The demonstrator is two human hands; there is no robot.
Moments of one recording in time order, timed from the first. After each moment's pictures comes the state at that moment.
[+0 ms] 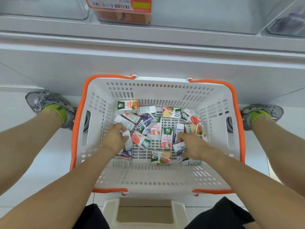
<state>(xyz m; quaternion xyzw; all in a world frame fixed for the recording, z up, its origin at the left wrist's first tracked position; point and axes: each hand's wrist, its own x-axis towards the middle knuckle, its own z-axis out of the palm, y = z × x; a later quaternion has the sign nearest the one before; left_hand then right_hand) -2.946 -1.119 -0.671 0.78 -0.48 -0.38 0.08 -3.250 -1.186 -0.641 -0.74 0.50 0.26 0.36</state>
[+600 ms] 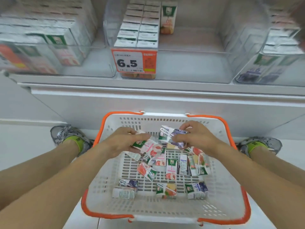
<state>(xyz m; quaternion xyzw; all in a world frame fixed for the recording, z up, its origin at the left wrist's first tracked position) -2.952 -1.181 -0.500 0.67 -0.31 -0.63 0.25 -3.197 -1.239 -0.477 -0.53 0.60 -0.09 0.60</state>
